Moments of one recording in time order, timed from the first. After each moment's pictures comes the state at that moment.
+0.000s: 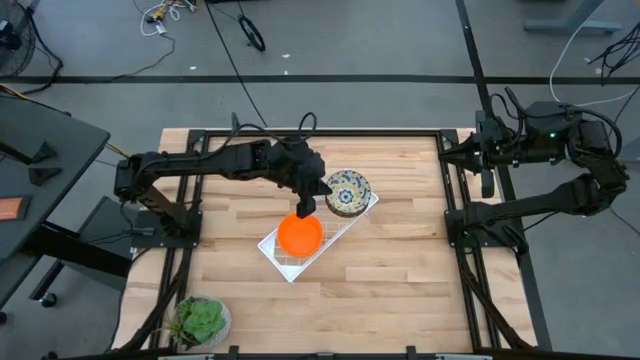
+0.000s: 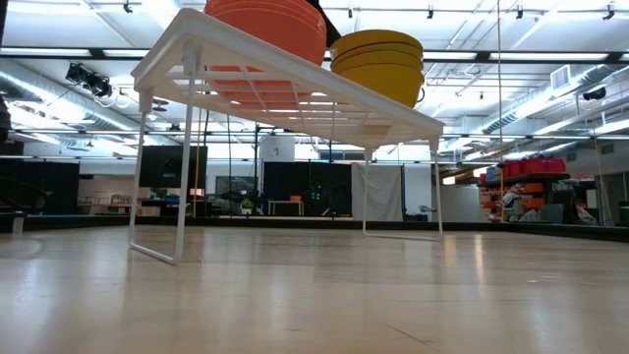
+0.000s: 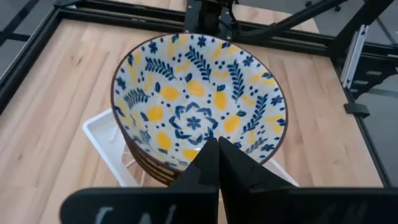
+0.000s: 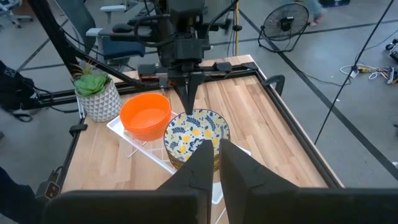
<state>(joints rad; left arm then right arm) 0.13 1.59 1.44 -0.47 0.15 -0.06 -0.12 0.88 1.61 -1.14 -0.02 0.07</state>
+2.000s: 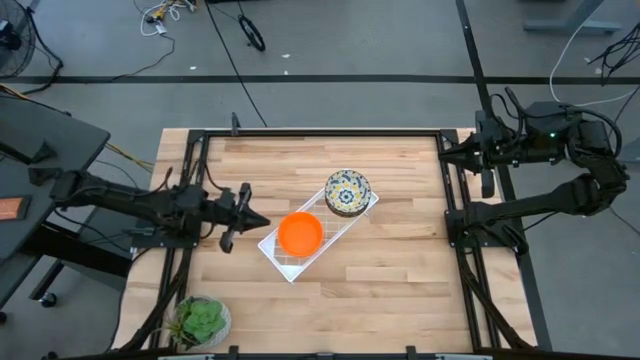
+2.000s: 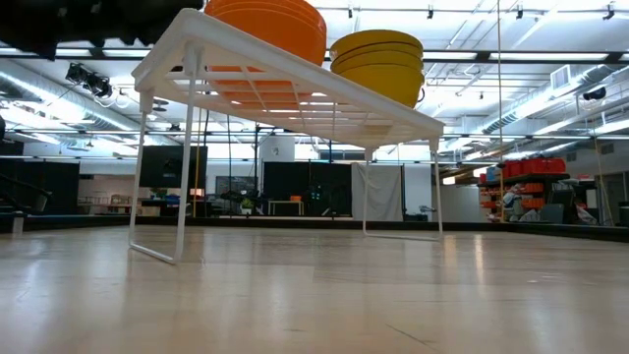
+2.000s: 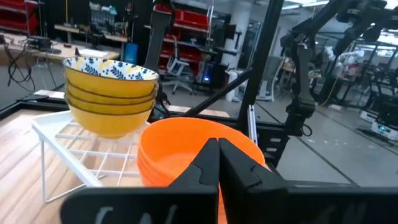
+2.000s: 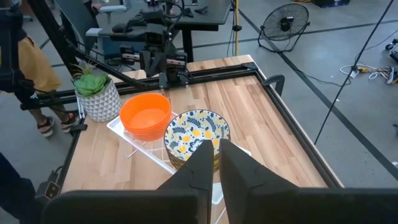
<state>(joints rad) -0.12 0.75 0.31 0.49 0.05 -0.20 -0.12 0.88 1.61 -1.14 -0.02 0.07</state>
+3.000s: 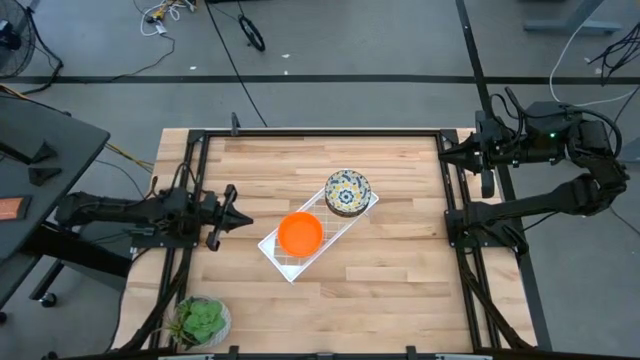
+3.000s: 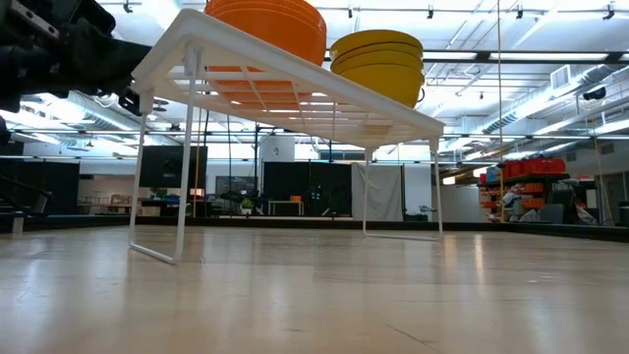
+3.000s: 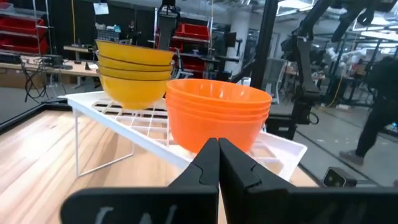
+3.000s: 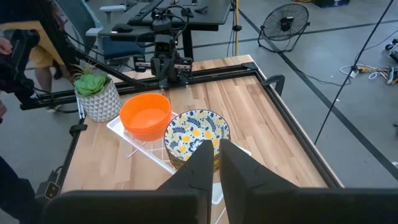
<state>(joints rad) 0.00 0.30 0.01 0.39 0.15 -0.14 -0.12 0.88 1.61 -1.14 -0.02 0.07</state>
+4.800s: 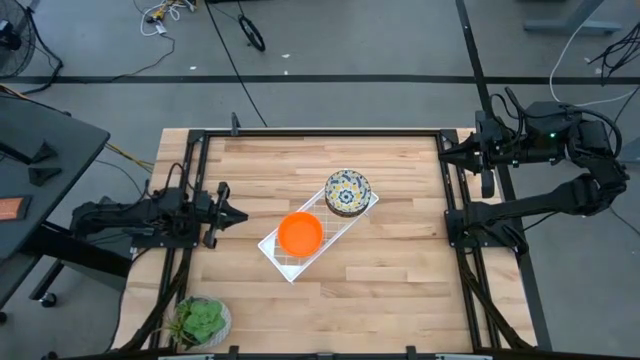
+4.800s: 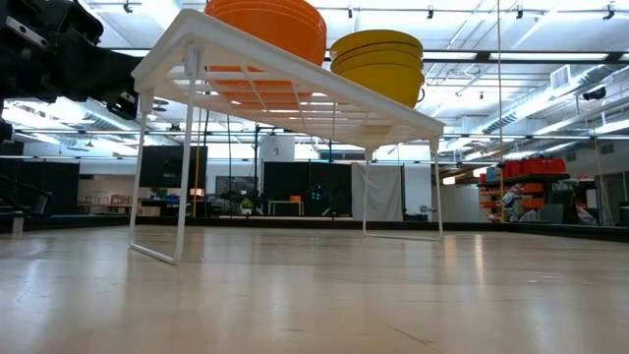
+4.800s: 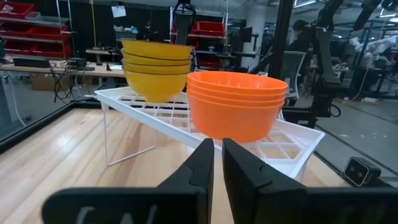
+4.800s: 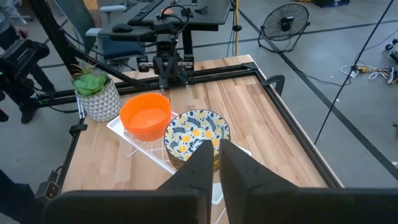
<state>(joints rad) 0.02 0.01 0.01 0.07 0.10 -0.09 -0.12 0.88 1.61 -1.14 -0.02 0.07</state>
